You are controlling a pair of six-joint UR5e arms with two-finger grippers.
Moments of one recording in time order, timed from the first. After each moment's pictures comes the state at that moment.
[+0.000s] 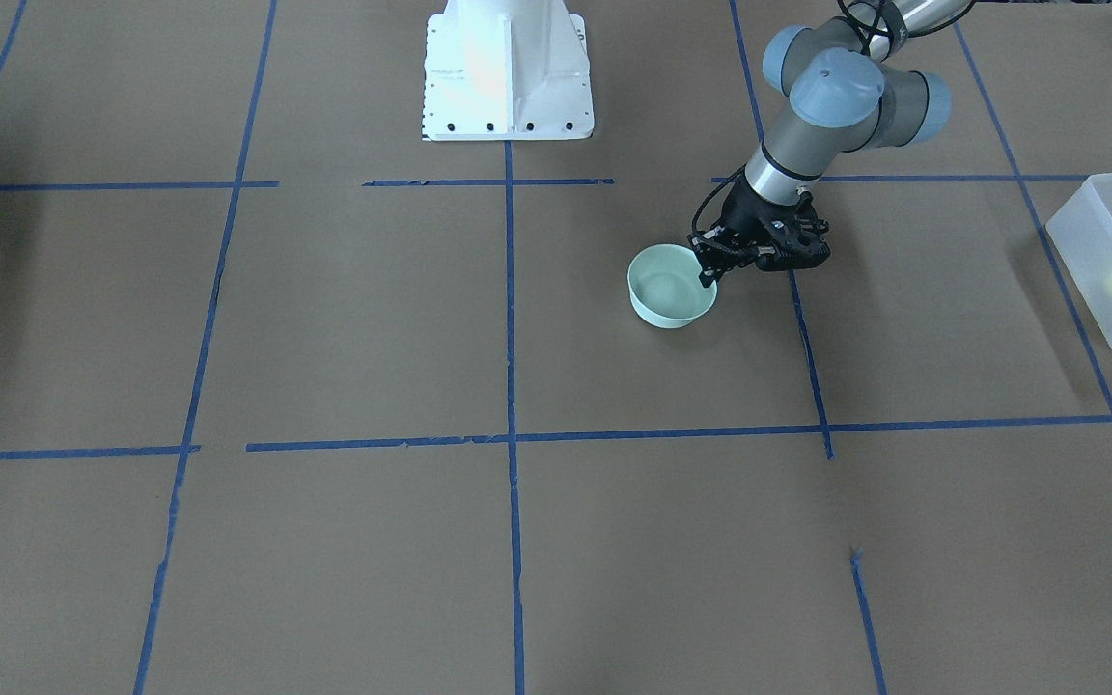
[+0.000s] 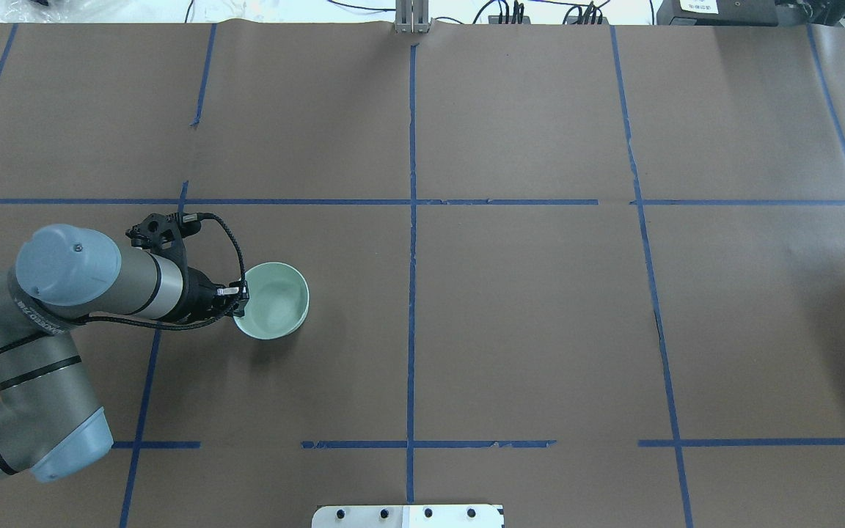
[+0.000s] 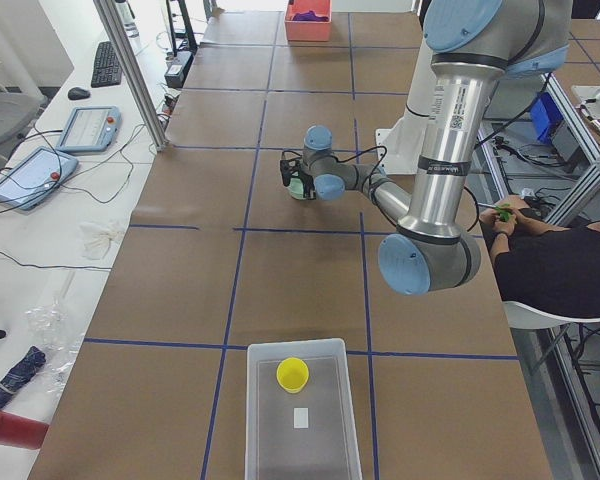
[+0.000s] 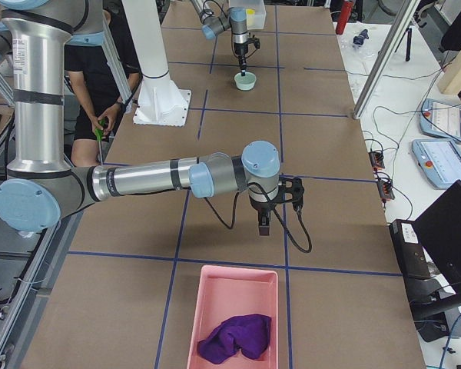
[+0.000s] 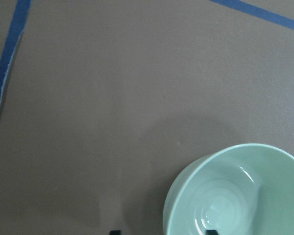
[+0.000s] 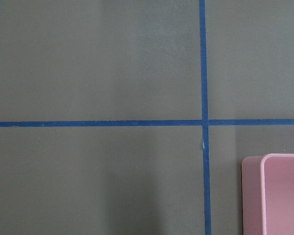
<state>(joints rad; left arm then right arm) -0.55 -1.78 -1.80 -2.11 -1.90 -1.47 1.53 -1.64 1.81 -1.49 2.39 0.22</state>
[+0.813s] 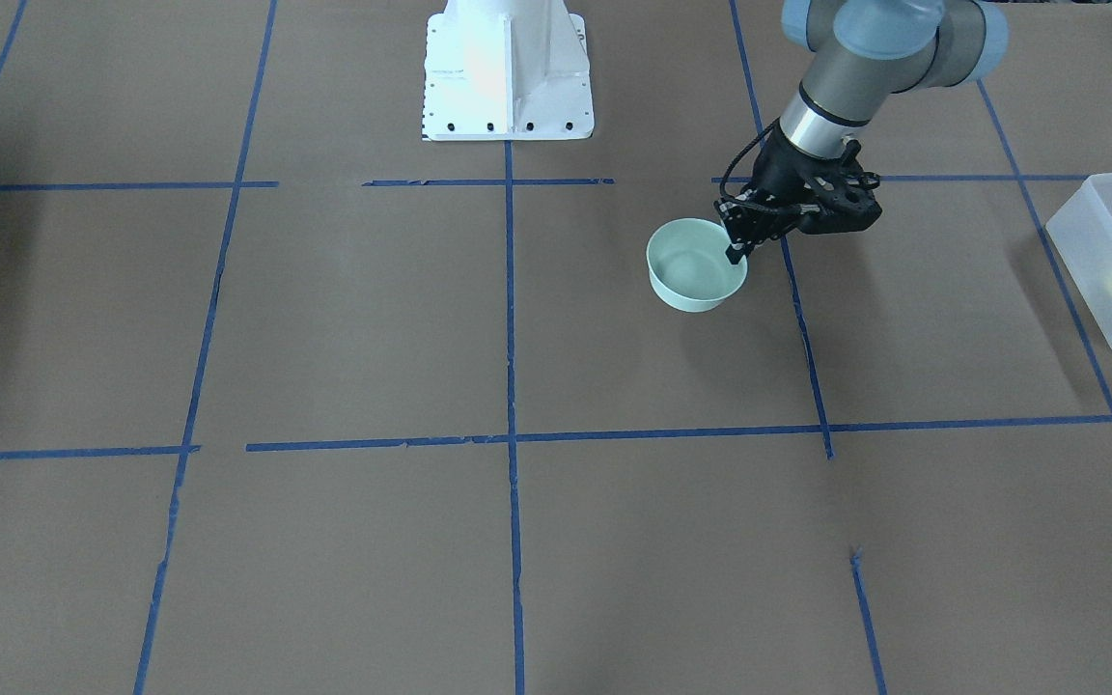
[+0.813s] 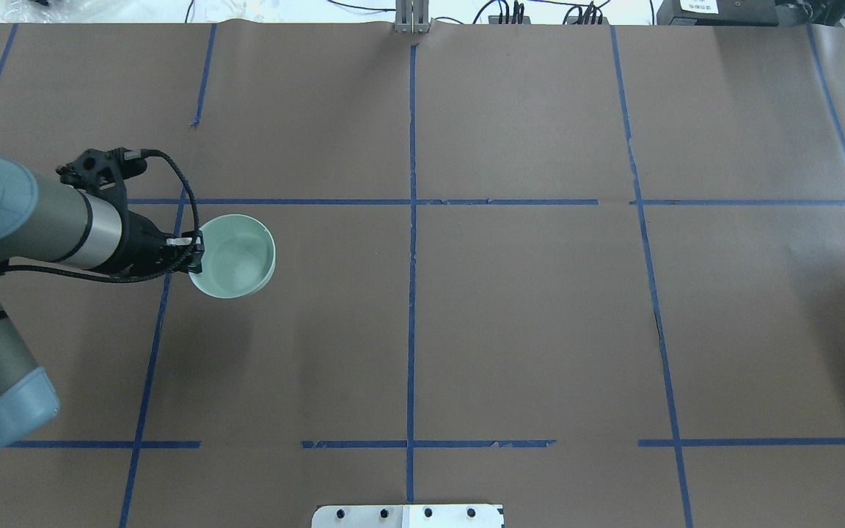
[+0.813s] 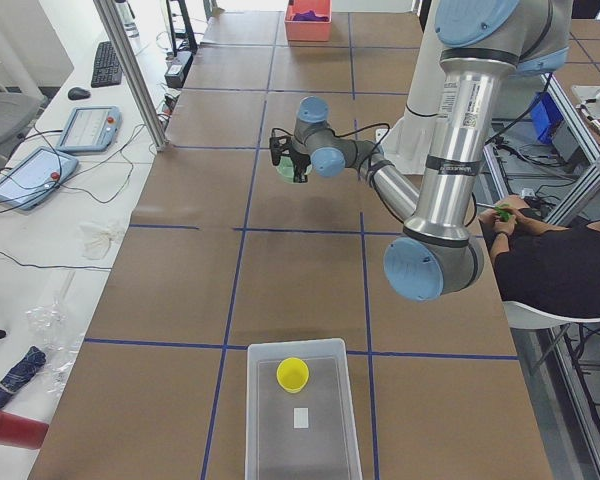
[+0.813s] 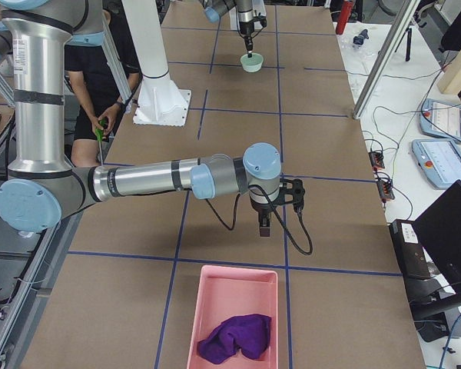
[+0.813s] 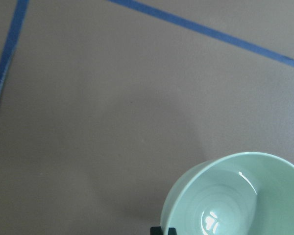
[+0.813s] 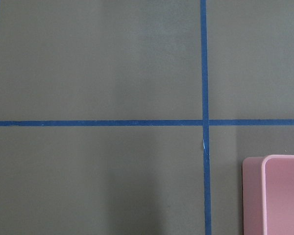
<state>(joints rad) -0.74 -1.73 -2.01 -1.88 -1.97 -1.30 1.53 -1.64 1.80 -1.49 2.41 0.21</state>
